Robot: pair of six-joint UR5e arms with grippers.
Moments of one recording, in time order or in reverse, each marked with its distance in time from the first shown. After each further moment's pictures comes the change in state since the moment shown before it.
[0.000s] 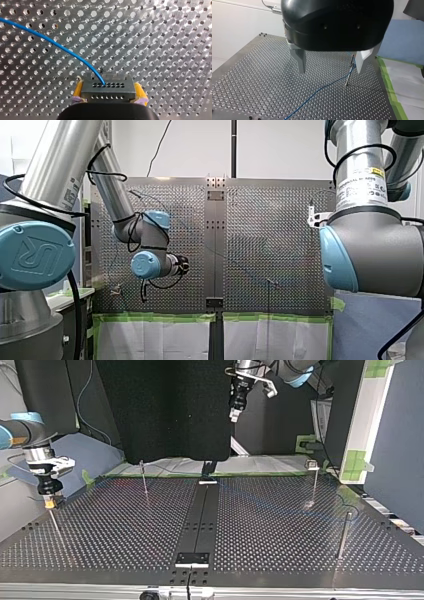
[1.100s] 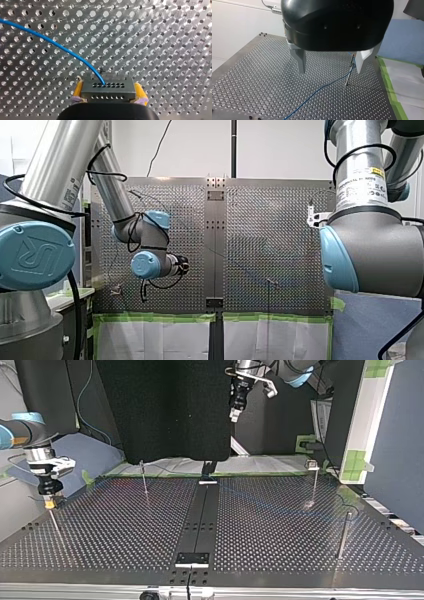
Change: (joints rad) left arm 0.000 0.000 0.000 0.000 -0.001 0.000; right arm 0.005 0.001 0.000 -0.006 0.016 0.012
